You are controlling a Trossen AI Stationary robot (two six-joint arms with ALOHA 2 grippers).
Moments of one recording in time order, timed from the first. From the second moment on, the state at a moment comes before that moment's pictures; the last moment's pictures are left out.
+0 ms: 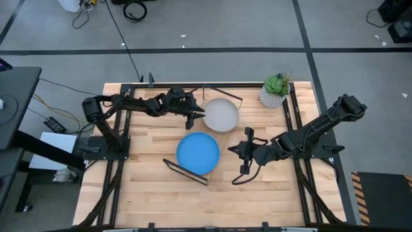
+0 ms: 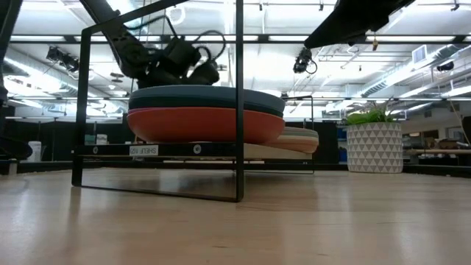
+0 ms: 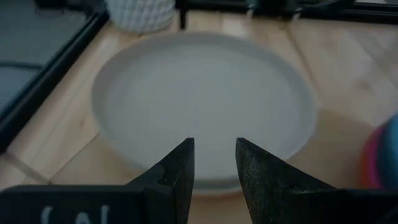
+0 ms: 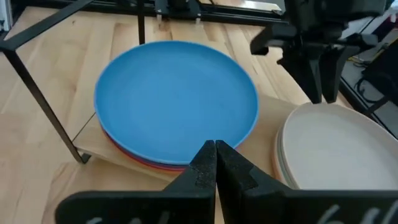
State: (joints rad) left arm 0.46 1.70 0.81 0.42 0.36 0.17; right arm 0.44 1.29 0.82 -0.16 0.61 0.21
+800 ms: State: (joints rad) left arm 0.43 1.38 0.59 0.51 0.45 0.25; right arm 0.47 1.23 0.69 -0.16 0.71 0.29
